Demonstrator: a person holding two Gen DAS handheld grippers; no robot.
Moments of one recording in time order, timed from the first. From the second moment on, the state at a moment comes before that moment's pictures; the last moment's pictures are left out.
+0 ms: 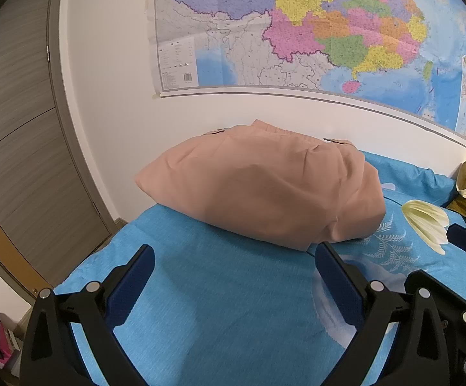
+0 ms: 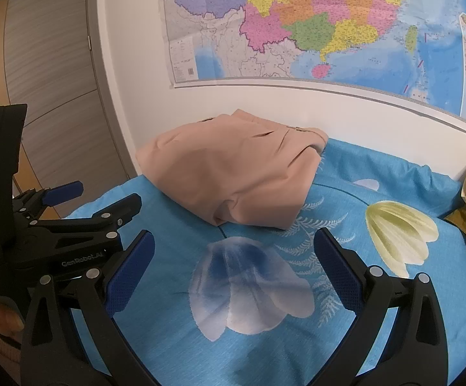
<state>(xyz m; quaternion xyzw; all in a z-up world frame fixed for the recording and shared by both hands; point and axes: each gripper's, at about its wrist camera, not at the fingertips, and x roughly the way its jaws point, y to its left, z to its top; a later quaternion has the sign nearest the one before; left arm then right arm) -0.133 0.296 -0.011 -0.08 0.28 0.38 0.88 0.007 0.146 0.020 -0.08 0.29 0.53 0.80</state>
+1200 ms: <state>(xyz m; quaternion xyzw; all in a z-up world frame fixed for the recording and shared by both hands) -0.132 0.293 -0.009 -0.08 0.28 0.38 0.88 0.008 0.146 0.022 -0.08 0.29 0.53 0.79</state>
